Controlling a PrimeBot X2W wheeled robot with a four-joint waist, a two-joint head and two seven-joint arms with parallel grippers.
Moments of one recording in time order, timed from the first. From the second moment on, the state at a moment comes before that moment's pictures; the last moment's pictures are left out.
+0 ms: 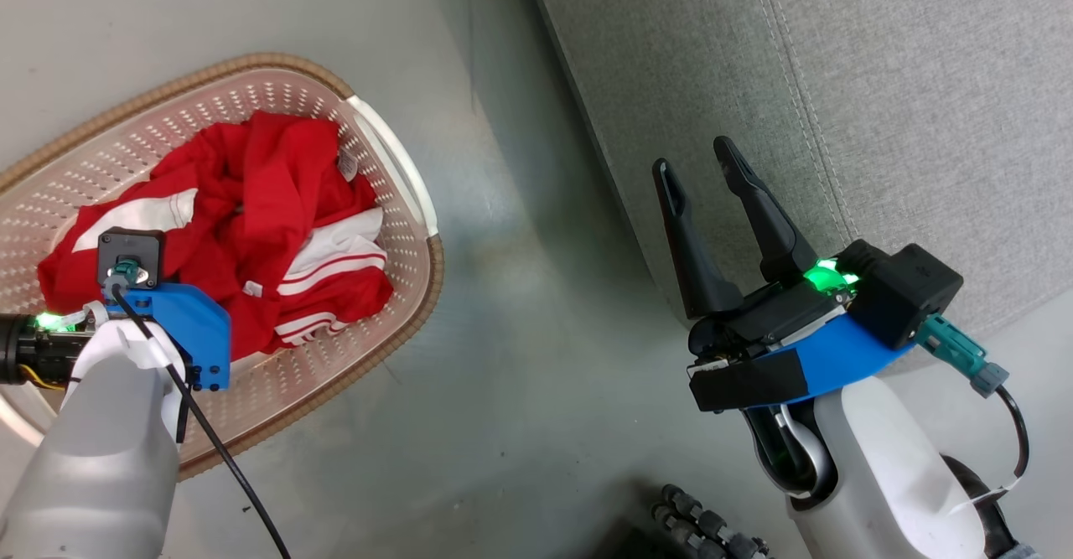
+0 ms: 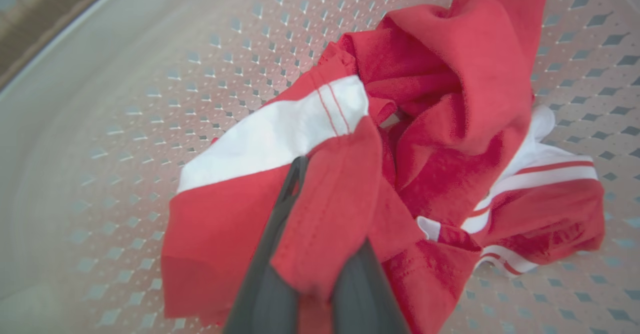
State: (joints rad) left arm -0.79 0.29 -0.32 1.23 -0.19 0.01 -0.19; right arm -0.42 -0.05 0.31 0.13 0.40 0.13 -0.26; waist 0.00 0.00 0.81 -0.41
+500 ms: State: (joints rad) left arm -0.74 0.17 -0.34 1.21 -0.23 -0.05 -0.26; right arm -0.40 -0.05 0.28 0.19 0.32 0.13 -0.26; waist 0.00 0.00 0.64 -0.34
